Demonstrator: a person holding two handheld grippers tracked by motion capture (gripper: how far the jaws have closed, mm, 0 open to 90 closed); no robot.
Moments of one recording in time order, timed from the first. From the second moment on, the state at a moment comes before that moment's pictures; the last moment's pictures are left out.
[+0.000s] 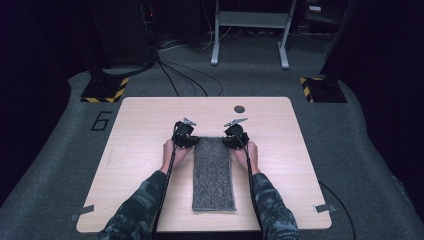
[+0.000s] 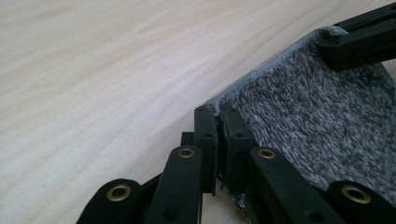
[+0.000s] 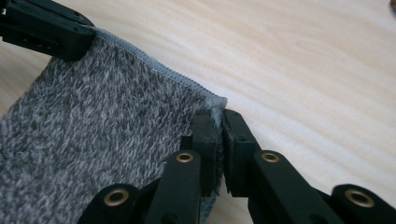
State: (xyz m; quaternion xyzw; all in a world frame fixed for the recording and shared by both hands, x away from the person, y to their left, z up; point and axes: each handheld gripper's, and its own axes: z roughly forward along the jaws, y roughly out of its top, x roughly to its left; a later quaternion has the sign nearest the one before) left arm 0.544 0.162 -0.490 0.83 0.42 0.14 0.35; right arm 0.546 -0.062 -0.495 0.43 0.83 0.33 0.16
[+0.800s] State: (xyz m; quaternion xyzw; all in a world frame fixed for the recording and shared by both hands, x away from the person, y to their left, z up) left arm 0.542 0.170 -0.441 0.81 0.39 0.17 0.39; right arm 0.538 -0.066 -0.439 0.40 0.80 0.39 0.20
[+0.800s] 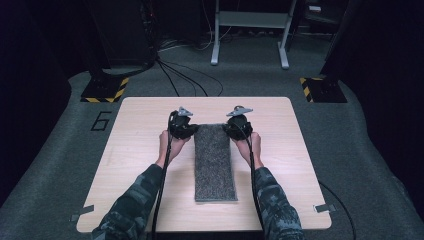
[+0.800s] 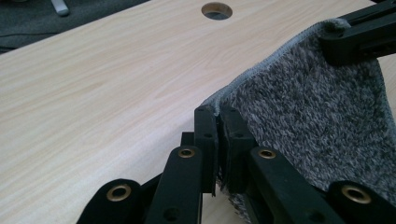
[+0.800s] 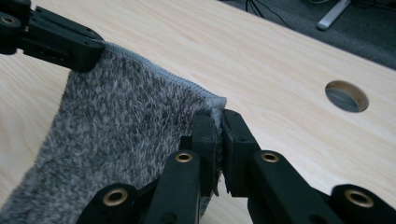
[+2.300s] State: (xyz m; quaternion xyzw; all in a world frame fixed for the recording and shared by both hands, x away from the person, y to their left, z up) left arm 0.501 0.171 -0.424 0.82 0.34 0.17 0.43; right arm 0.482 -0.080 -0.431 0.35 0.80 0.43 0.23
